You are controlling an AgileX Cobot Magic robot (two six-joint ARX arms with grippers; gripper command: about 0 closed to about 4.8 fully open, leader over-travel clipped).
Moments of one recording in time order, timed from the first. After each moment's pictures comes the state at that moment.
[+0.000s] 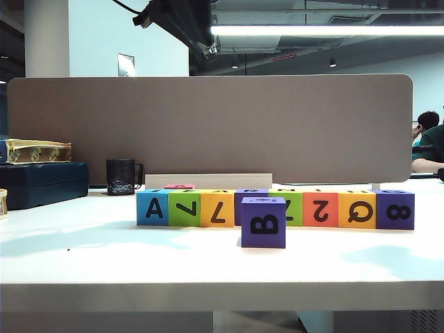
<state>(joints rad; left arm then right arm) -0.60 1.84 2.04 -1.22 0.22 0.14 0.44 0.98 1.28 -1.02 -0.05 -0.05</state>
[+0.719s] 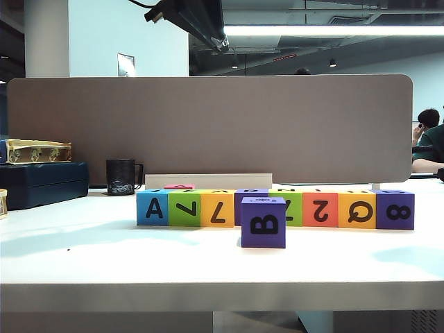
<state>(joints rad) -0.60 1.84 2.04 -1.09 0.22 0.14 0.38 0.92 1.28 -1.00 0.09 -0.06</state>
